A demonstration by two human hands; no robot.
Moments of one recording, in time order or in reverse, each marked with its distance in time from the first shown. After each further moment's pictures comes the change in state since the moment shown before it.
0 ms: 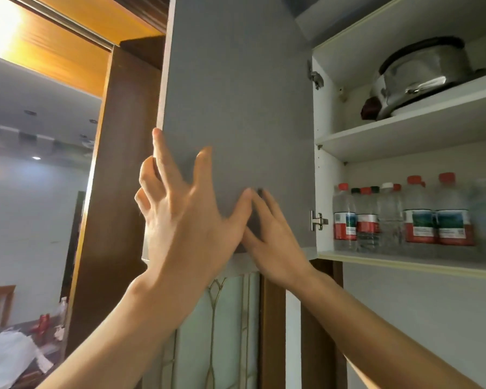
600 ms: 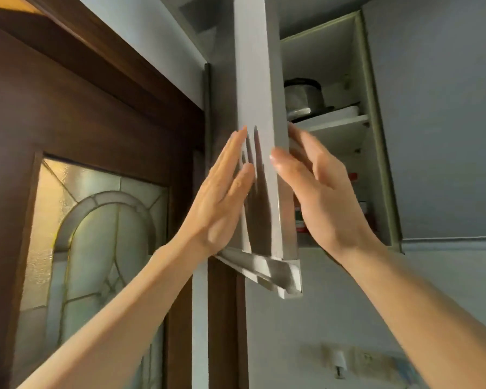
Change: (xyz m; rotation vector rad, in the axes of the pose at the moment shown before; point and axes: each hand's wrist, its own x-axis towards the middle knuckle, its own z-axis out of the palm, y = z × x) left_hand 0.002 0.118 0.042 -1.232 -0.484 0.200; right_hand -0.087 -0.101 -0.173 -0.015 0.348 -0.080
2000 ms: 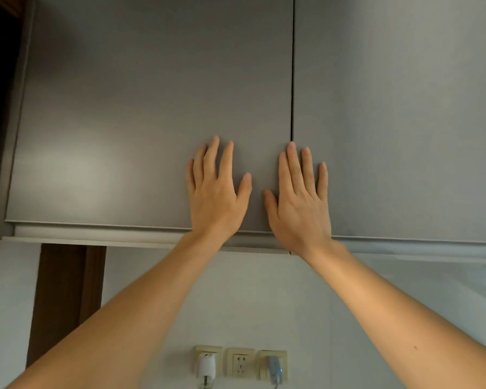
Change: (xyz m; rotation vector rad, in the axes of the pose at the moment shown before) left_hand 0.110 -0.145 0.330 0.456 0.279 -0.005; right_hand 0.007 0.264 -0.232 -1.572 -0.002 0.060
